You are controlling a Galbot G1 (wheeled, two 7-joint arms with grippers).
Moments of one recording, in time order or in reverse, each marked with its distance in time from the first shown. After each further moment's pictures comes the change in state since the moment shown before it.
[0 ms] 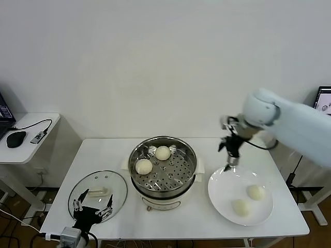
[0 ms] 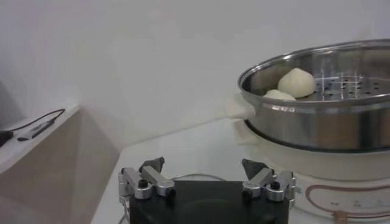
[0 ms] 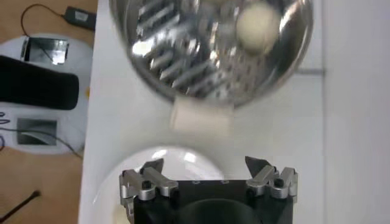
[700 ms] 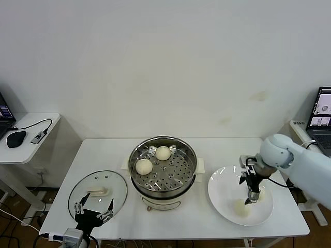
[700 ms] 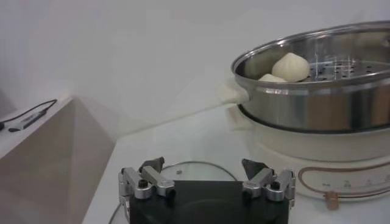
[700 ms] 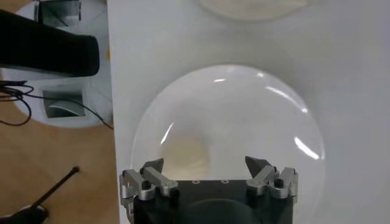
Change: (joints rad) left arm 0.003 0.005 0.004 0.024 0.010 0.016 0.009; right arm -0.422 -0.067 0.259 0.003 -0.187 0.022 0.020
